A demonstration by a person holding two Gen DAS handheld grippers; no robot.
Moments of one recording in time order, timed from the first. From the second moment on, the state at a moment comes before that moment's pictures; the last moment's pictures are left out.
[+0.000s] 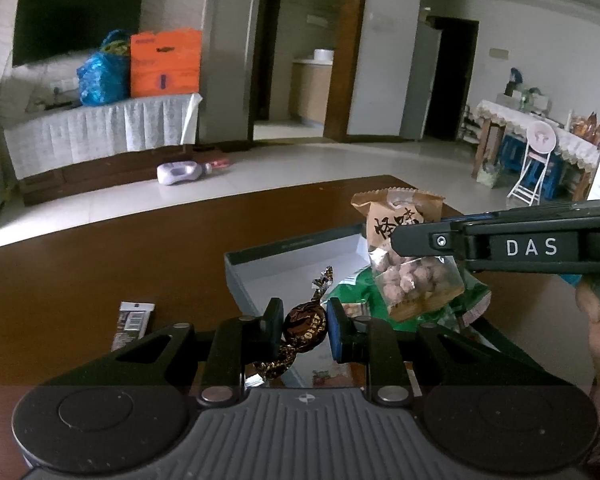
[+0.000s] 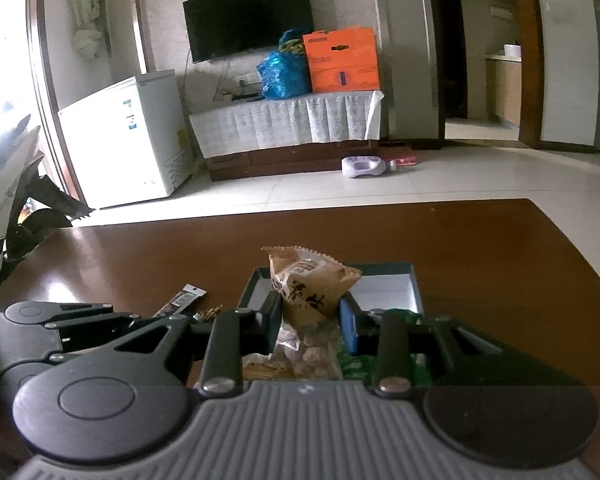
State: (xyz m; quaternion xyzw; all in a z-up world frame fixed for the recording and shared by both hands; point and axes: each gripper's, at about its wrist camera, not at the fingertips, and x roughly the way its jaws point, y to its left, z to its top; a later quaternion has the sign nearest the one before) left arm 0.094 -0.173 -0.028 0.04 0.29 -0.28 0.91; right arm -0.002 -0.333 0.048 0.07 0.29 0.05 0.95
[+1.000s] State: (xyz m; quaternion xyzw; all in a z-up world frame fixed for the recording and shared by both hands) left arm 0.099 -0.210 -0.042 0.04 0.30 -0.30 0.90; right arm 0.000 -0.362 0.035 0.08 0.29 0.00 0.96
